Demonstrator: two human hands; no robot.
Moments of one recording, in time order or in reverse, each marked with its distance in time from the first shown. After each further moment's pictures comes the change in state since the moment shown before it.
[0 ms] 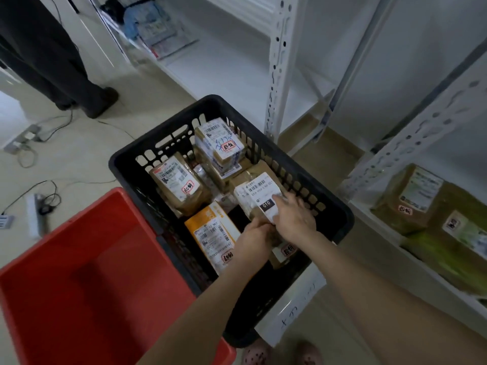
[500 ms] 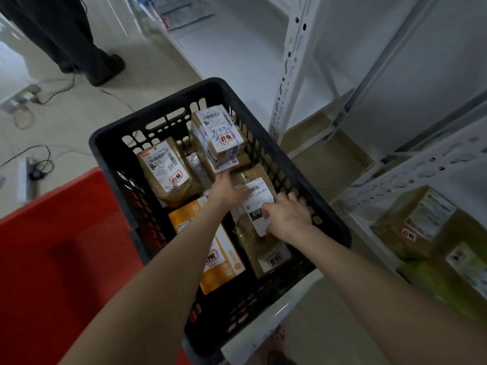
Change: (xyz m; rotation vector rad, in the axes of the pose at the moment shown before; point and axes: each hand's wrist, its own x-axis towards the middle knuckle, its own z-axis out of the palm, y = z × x) left_hand 0.118 -0.038 -0.043 -0.165 0.113 -0.495; right_hand 0.035 0.005 -0.023 -0.335 -0.187 -0.172
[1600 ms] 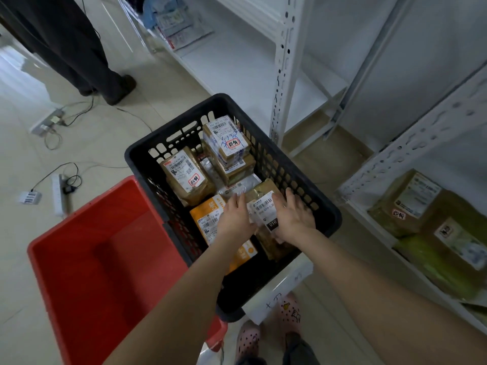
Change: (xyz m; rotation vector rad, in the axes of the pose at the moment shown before) left_hand -0.121 0.003 -0.016 0.438 -0.108 0.112; right_hand -0.050 -0.009 0.012 0.170 0.010 0.095
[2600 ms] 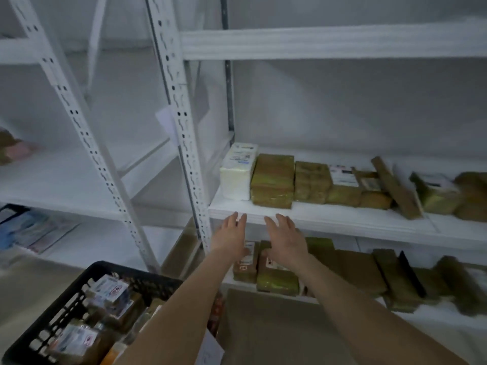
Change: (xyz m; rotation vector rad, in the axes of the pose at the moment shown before) left_hand -0.271 0.306 -0.105 0.491 0.291 0.913; right_hand -0.397 0.171 -0.117 0.259 0.713 0.484
